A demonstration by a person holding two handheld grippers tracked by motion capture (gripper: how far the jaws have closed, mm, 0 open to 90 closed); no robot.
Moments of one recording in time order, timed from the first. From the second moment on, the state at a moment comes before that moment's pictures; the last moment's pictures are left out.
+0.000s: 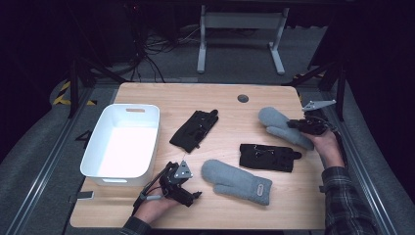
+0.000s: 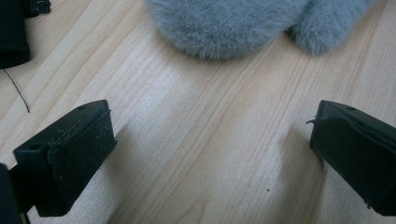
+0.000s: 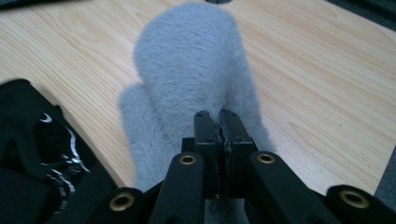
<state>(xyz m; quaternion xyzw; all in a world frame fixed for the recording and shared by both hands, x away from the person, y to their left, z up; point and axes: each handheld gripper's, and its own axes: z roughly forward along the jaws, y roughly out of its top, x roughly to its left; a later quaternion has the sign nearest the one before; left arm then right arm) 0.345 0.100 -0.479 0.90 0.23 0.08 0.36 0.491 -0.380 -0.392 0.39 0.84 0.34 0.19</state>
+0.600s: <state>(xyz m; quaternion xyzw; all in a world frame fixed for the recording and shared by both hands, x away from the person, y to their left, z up) 0.345 0.100 -0.479 0.90 0.23 0.08 0.36 0.454 -0.358 -0.363 0.39 0.83 0.37 0.18</state>
